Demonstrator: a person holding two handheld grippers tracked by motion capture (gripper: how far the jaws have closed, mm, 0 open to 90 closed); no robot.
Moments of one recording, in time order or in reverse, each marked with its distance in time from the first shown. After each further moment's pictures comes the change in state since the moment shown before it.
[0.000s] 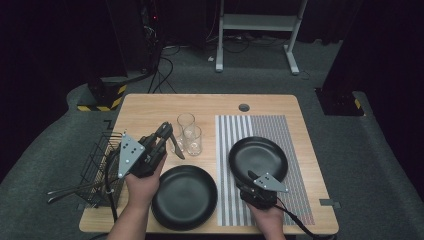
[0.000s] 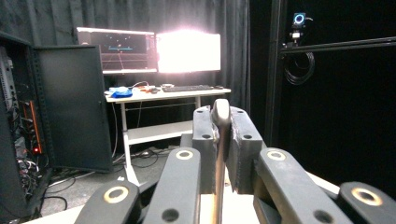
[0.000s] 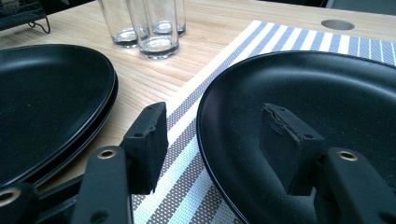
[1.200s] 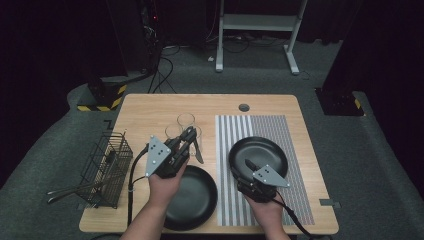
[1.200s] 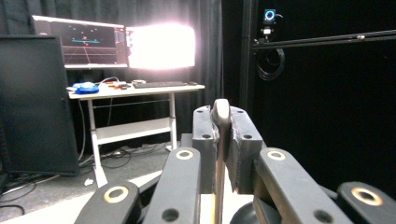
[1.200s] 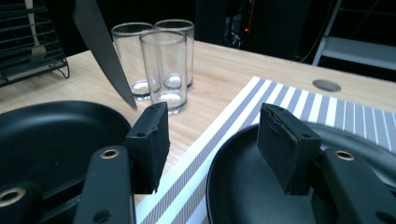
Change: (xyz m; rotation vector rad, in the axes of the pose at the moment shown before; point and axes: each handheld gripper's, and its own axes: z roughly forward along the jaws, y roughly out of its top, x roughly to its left) left arm -0.037 -0.023 0.031 0.011 -0.109 -0.020; right arm 0.013 0.048 -0.013 -0.117 0.003 -0.052
